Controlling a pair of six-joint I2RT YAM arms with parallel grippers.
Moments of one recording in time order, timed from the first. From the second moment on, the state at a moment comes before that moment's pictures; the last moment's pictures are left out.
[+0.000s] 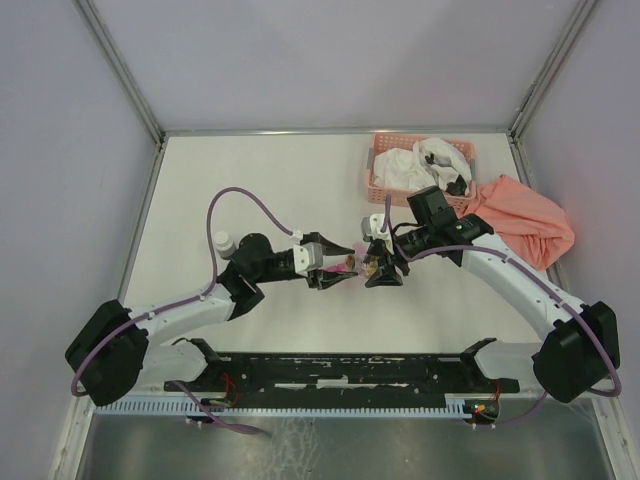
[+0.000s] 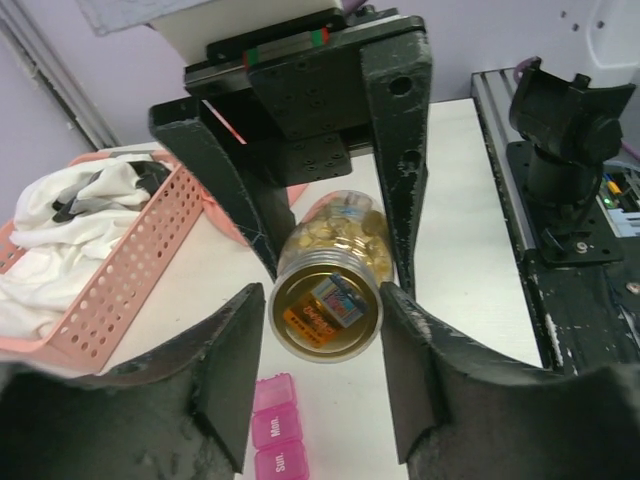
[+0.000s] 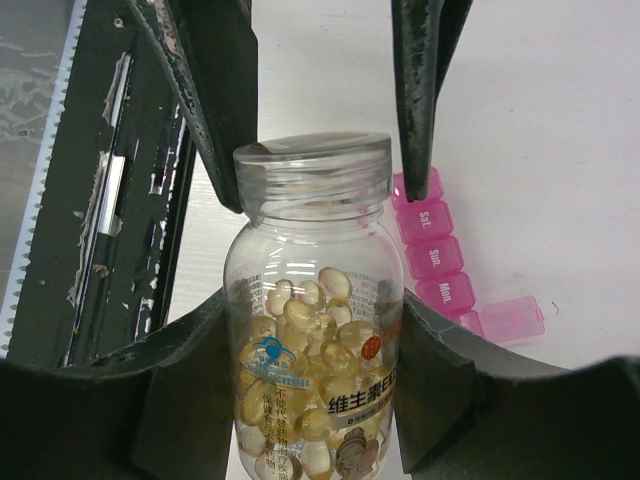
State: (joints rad) left arm -0.78 1.20 0.53 0.75 0.67 0.21; right arm 0.50 1.27 1.01 -0.70 -0.95 -0.84
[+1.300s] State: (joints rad) left arm -0.92 0.93 0.39 0.70 -0.04 -0.96; right arm 0.51 1.28 1.01 -0.68 -0.93 -0.79
